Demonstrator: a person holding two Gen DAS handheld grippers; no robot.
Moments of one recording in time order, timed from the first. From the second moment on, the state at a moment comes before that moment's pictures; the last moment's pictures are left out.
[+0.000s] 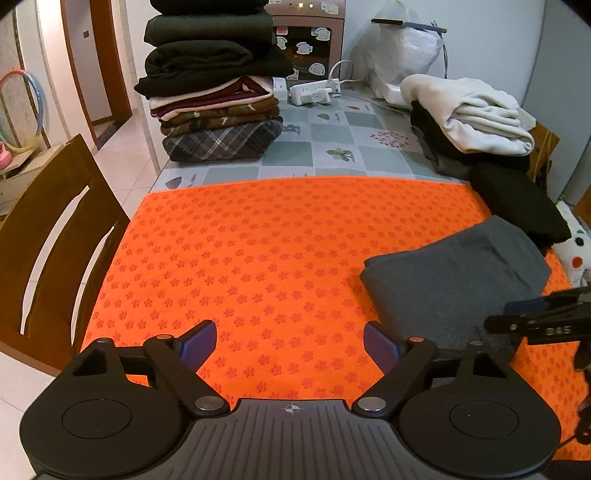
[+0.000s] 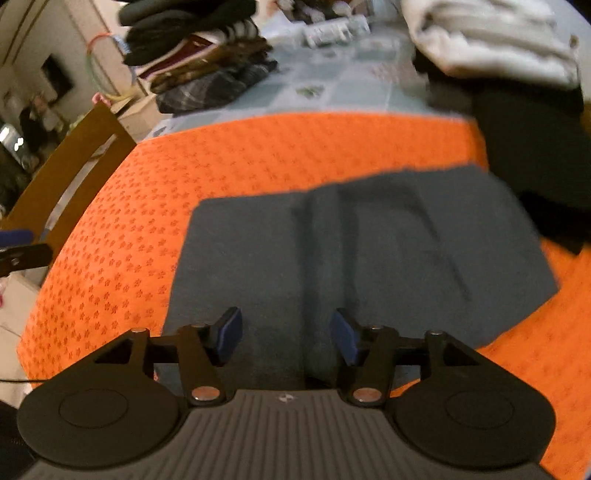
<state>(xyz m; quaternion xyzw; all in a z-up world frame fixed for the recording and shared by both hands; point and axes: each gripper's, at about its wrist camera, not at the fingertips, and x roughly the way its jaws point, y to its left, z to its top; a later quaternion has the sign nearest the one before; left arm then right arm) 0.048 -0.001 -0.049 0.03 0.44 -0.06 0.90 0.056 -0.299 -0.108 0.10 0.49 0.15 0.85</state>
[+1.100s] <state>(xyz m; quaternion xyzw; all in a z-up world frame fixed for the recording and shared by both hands) -0.004 0.049 -0.052 -0.02 0.44 0.04 0.89 0.070 -0.255 -0.086 0.00 0.45 0.18 0.87</state>
